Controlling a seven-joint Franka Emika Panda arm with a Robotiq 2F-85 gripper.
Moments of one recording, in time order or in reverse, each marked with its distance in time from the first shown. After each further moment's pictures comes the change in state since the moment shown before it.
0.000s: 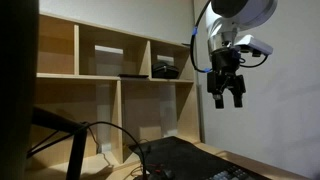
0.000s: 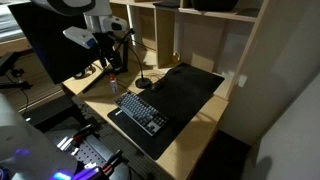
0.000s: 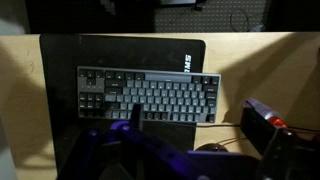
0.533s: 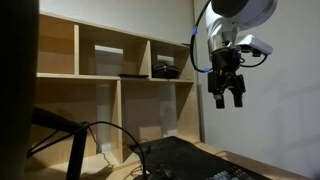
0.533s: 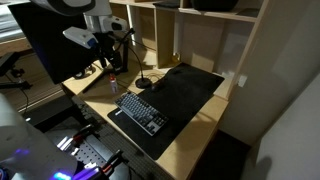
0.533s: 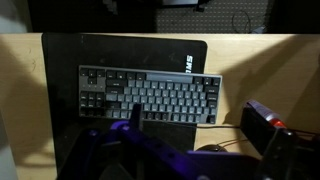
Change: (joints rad) arm 0.001 0.000 0.001 0.000 -0.009 -0.002 -0.014
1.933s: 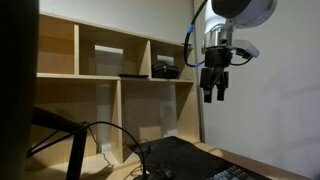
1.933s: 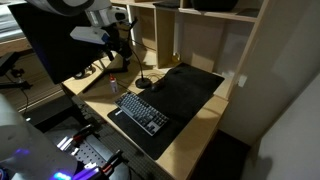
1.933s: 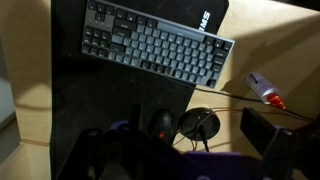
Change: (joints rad) arm 0.015 -0.001 -0.001 -0.004 -0.043 0.208 -0.165
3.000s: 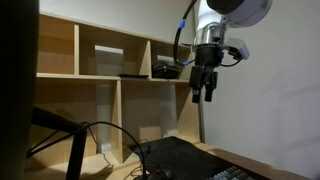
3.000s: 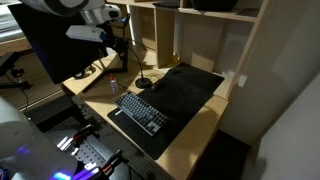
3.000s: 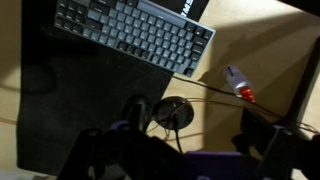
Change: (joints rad) arm 0.091 0.011 0.019 -0.003 0.046 0.054 -0.036
